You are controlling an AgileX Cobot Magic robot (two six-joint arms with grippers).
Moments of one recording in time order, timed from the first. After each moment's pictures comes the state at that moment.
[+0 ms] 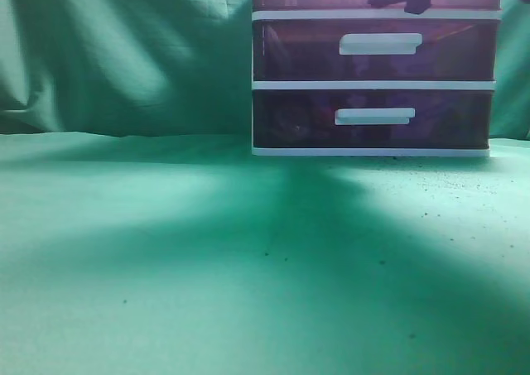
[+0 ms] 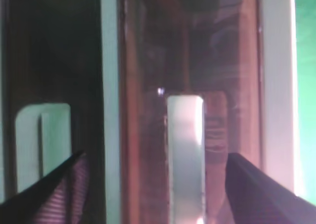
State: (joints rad) left arm -0.74 1.02 -1.26 0.26 0.83 -0.17; right arm 0.24 1.85 -1.35 -0.42 -0.17 -1.07
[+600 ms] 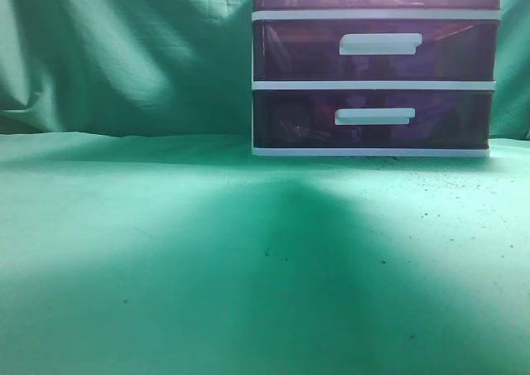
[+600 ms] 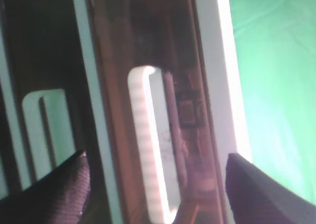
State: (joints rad) left arm -0.74 1.02 -1.26 0.27 0.83 -0.17; right arm 0.25 1.70 -1.29 -0.42 -0.07 -0.93
